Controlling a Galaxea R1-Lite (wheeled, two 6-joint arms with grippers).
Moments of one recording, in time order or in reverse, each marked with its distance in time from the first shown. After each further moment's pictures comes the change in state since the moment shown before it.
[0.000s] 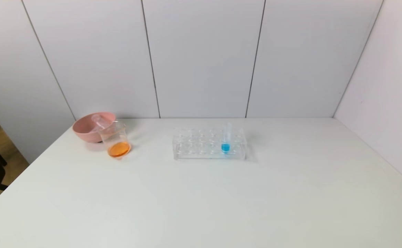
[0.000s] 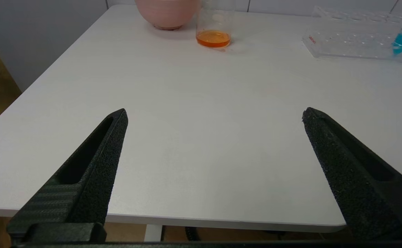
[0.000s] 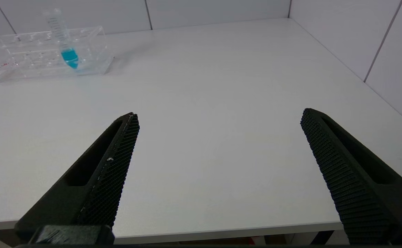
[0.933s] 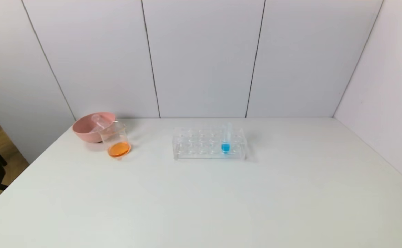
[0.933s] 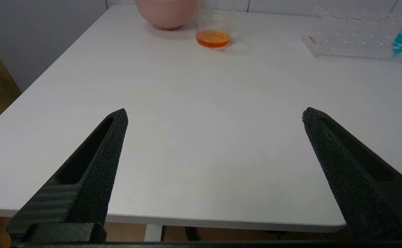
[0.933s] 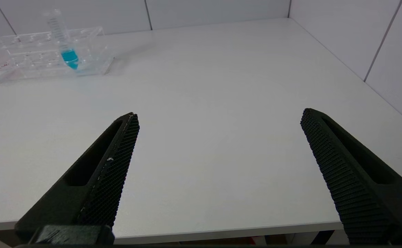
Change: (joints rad) left arm 0.000 0.000 0.000 0.000 0.000 0.000; right arm 0.000 0.000 0.000 0.000 -0.001 0.003
